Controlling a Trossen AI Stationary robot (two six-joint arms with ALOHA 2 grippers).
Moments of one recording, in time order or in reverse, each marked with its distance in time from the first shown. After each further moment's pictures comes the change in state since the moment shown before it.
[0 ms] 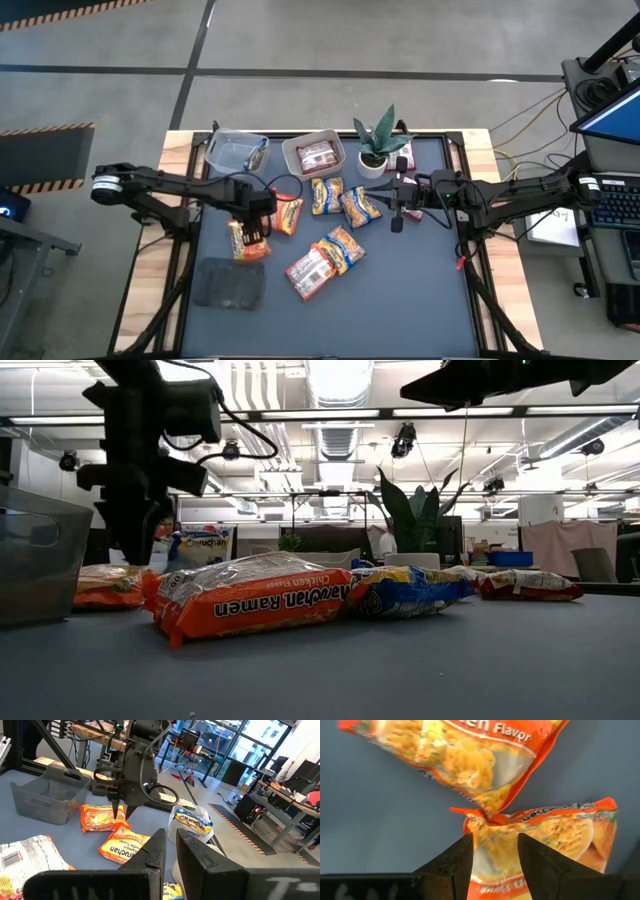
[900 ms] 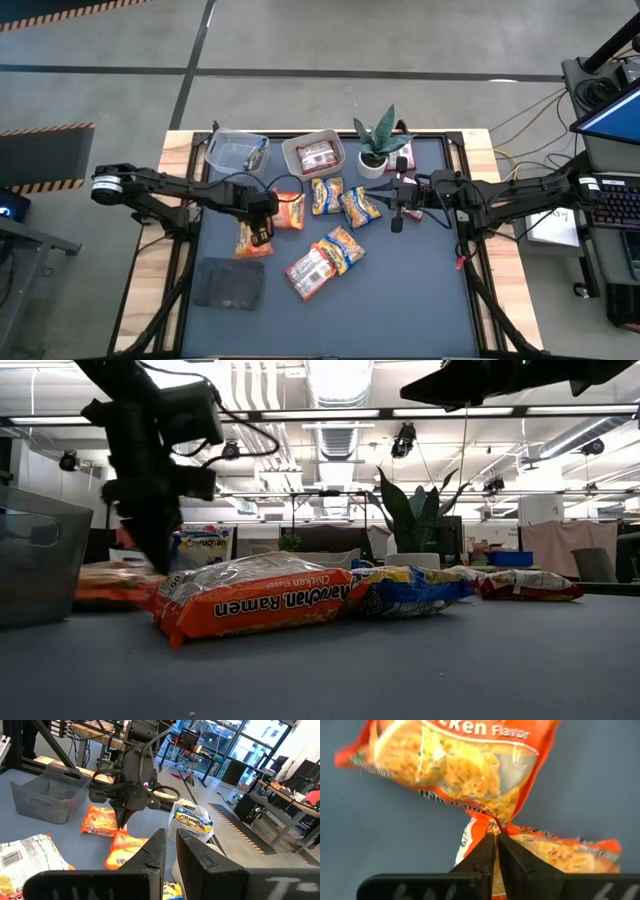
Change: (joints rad) left arm -0.001 0.000 -0.074 0.246 -0.022 -0.057; right arm 0.000 0.000 0.000 -0.003 0.001 -0.001
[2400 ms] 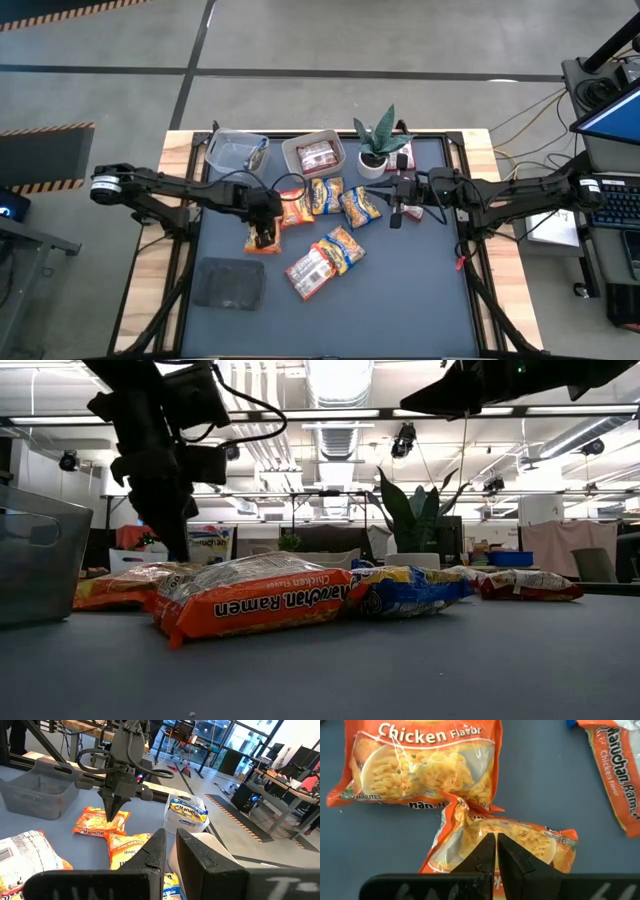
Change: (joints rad) left arm -0.019 -0.007 0.035 0.039 0.063 0.032; right arm -0.039 0.000 -0.004 -0.024 0.001 0.036
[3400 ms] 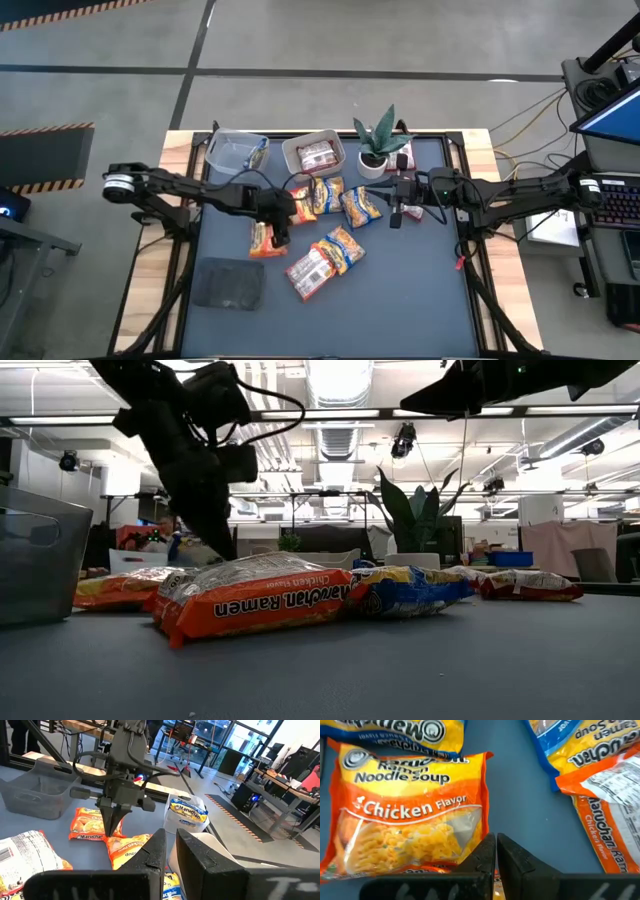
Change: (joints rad) left arm -0.001 0.105 0.023 0.248 -0.006 0.017; right arm 0.000 0.000 0.000 0.000 0.000 0.000
